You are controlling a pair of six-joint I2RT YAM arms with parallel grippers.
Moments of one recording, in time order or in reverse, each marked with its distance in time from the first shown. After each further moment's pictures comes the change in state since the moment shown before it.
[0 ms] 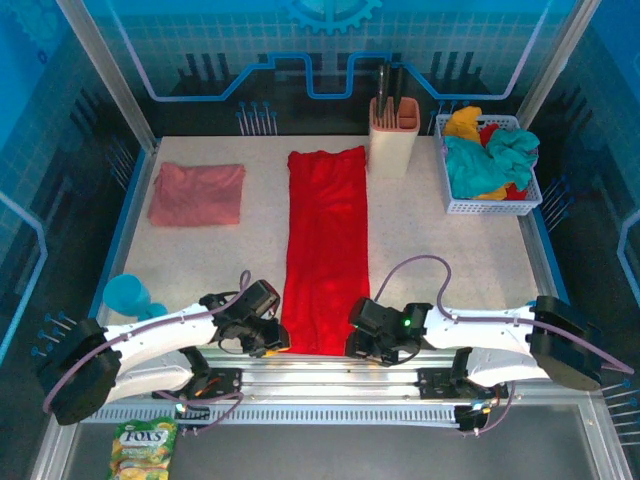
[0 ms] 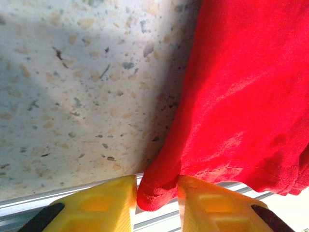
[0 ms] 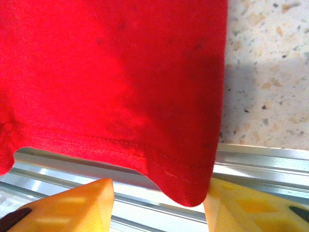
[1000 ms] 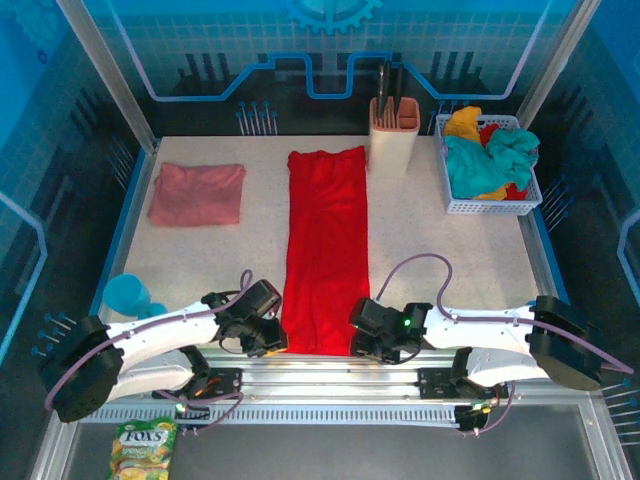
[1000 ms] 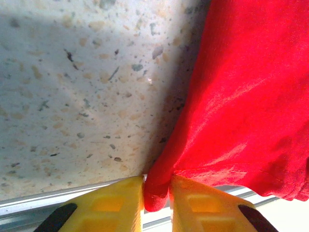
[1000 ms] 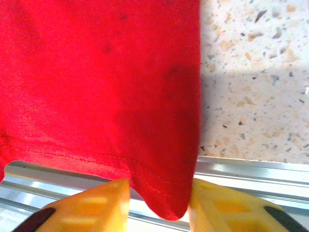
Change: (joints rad) left arm -0.005 0.023 0.018 -0.021 -0.022 0.003; right arm -0.003 0.000 0.000 -0.018 0.047 -0.005
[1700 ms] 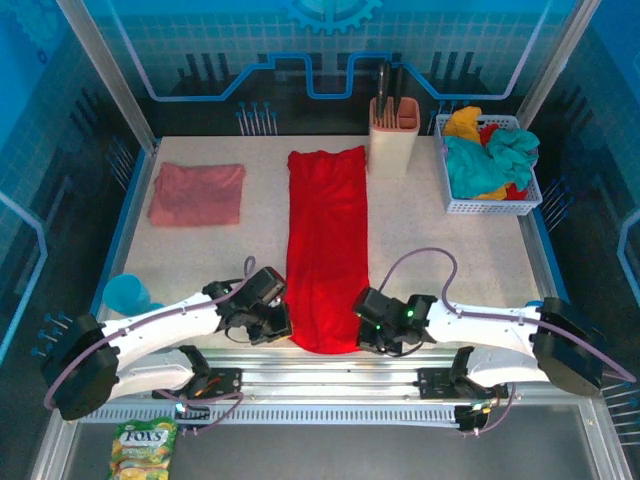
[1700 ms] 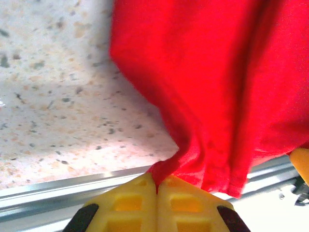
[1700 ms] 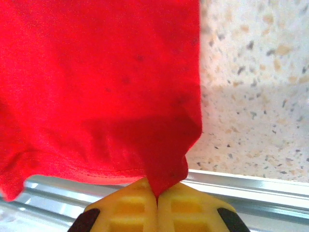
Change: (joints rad) left arm 0.003 0.014 0.160 -0.074 -0.051 0.007; right arm -0.103 -0.026 0.050 -0.069 -0.017 -0.107
